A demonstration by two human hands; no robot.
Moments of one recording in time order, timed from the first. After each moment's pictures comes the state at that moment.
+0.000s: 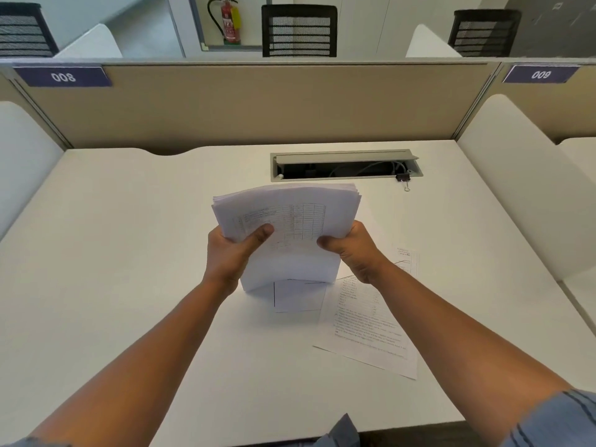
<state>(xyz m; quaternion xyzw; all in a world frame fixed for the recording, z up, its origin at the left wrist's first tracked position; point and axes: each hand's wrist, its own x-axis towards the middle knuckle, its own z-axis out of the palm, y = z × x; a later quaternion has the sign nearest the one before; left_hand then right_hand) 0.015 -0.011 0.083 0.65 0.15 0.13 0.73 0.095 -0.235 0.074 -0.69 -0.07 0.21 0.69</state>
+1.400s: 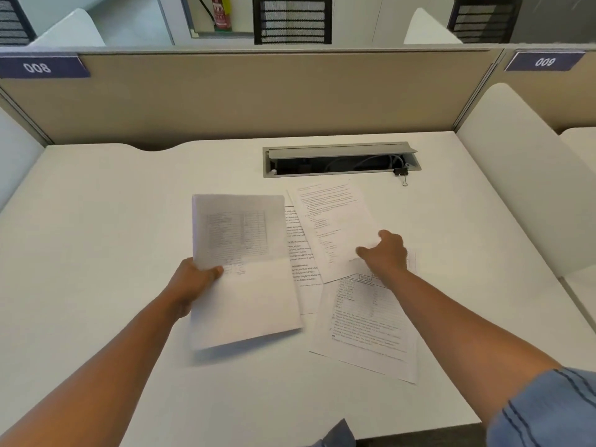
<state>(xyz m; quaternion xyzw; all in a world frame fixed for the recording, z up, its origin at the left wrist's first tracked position) 0.012 0.073 -0.006 0.73 0.33 -0.08 0.60 0.144 -0.302 -0.007 -0.92 0.16 0.11 0.33</state>
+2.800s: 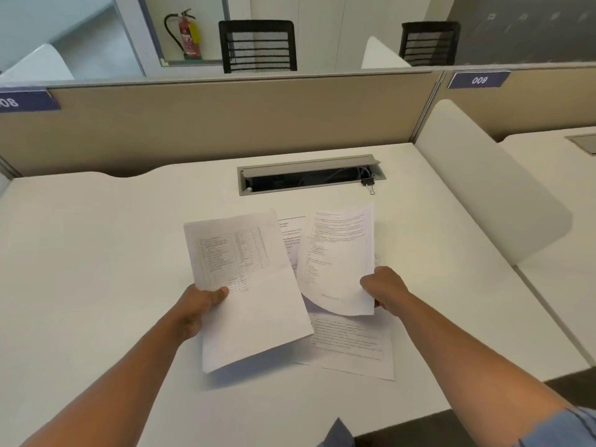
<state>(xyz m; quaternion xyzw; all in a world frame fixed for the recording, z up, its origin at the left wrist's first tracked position) 0.016 0.032 -0.017 0.63 0.30 -0.13 0.71 0.085 -0.347 0.024 -0.86 0.23 0.23 0.39</state>
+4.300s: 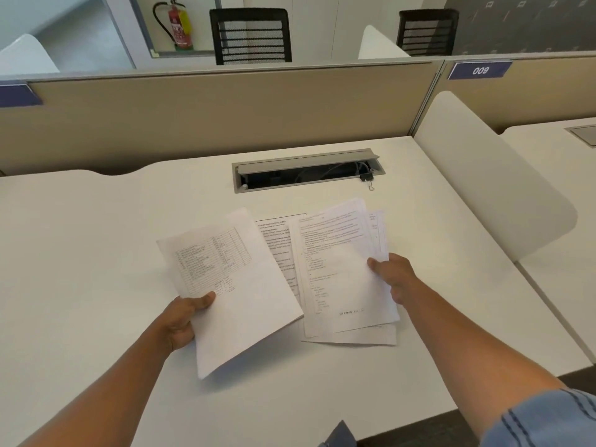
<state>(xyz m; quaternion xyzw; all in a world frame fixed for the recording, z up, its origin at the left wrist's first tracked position) 0.010 0.049 -0.033 0.51 0.35 -0.14 0.77 0.123 -0.374 -0.004 -0.73 0.30 0.14 0.59</state>
